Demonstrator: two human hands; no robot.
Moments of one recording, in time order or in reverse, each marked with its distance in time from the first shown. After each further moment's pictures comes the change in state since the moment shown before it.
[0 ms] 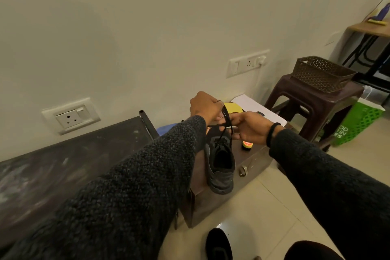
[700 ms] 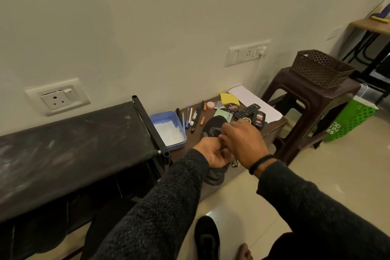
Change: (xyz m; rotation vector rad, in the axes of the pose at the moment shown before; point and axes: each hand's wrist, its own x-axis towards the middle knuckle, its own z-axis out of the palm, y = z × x) left_hand -0.061 -0.077 0.073 -1.010 -0.436 -0.979; right_hand -0.033 0.069 0.038 -1.636 0.576 -0.618
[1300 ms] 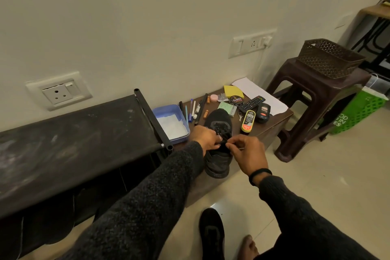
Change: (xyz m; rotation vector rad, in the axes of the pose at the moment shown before) left_hand 0.011 0.017 -0.031 0.708 0.299 0.412; right_hand -0.039 -0.001 0.052 0.638 0.003 0.536
